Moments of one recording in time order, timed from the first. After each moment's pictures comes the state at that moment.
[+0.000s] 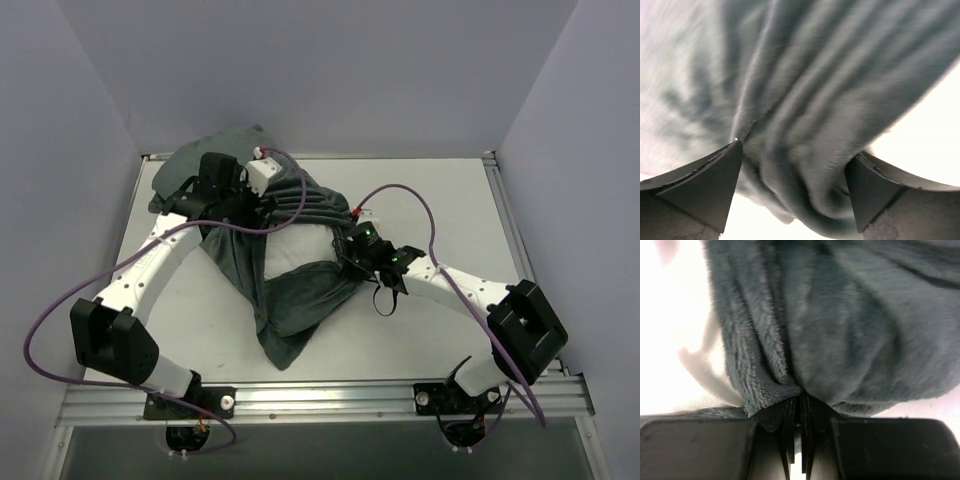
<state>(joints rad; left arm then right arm) -0.31 1.52 1.41 -0.63 0.12 0.35 0.71 1.47 0.88 -0.22 0.13 0.60</state>
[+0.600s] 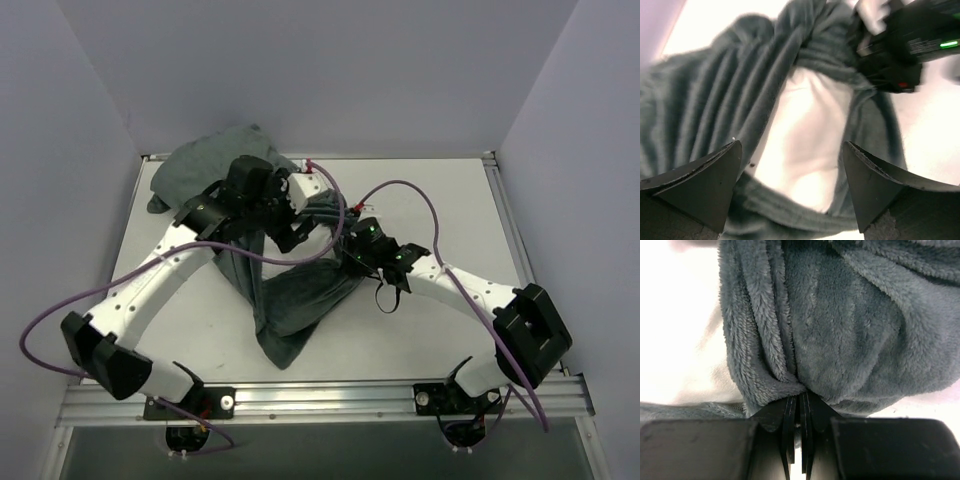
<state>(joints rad) -0.63 1.41 1.56 -0.76 0.23 0.42 0.70 1.46 0.91 -0.23 0.09 0.59</state>
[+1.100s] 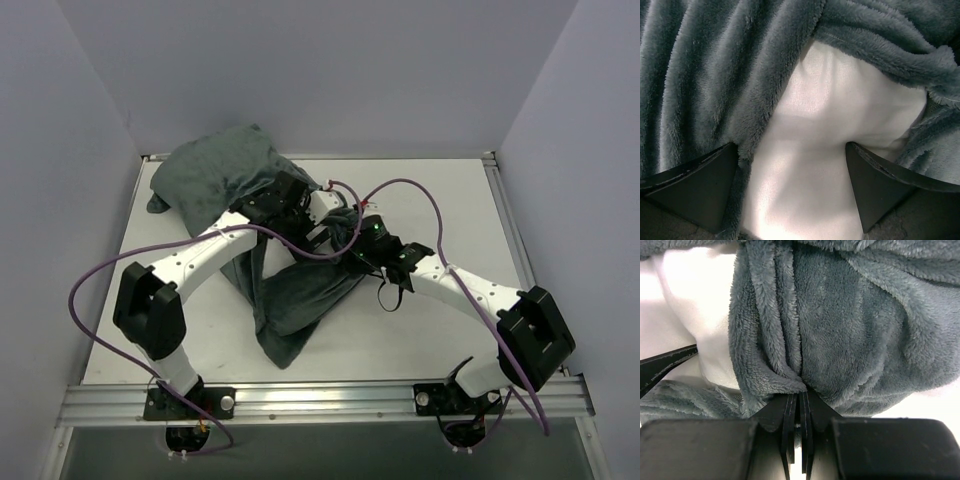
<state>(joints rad) -0.65 1.72 1.49 -0.68 0.03 0.38 0.68 1.44 0.91 -0.21 0.06 0.61</state>
